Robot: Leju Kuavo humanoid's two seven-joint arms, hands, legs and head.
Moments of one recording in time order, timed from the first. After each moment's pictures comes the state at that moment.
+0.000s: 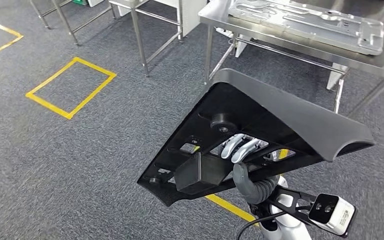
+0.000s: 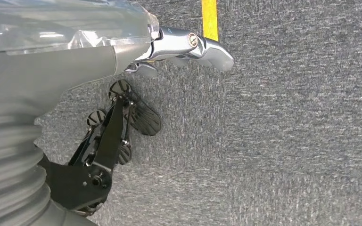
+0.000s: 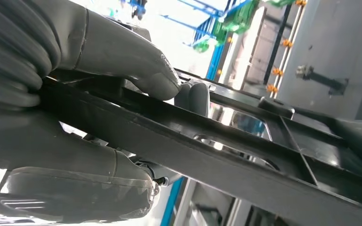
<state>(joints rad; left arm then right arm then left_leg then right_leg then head) -0.03 0.14 -0.11 -0.19 1.10 0.13 -0.30 -0.14 -0.02 0.31 -1.93 -0.10 0.36 -0.70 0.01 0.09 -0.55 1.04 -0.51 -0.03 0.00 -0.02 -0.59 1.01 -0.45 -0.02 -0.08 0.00</state>
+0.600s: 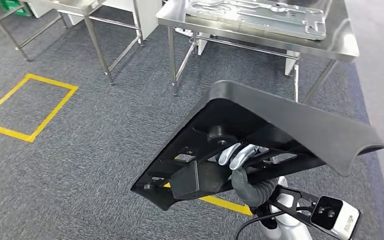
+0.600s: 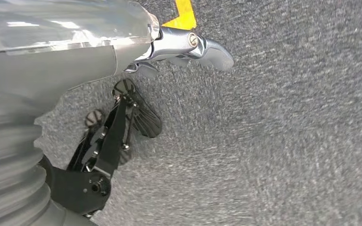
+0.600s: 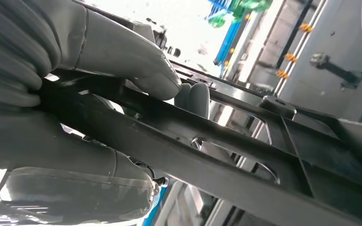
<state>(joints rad) -0.03 0.13 -0.11 -0.19 1.10 0.11 -0.29 -0.16 -0.02 0.32 -1.94 -0.09 0.40 -0.70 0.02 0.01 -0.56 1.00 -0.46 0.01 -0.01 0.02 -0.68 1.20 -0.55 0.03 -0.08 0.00</state>
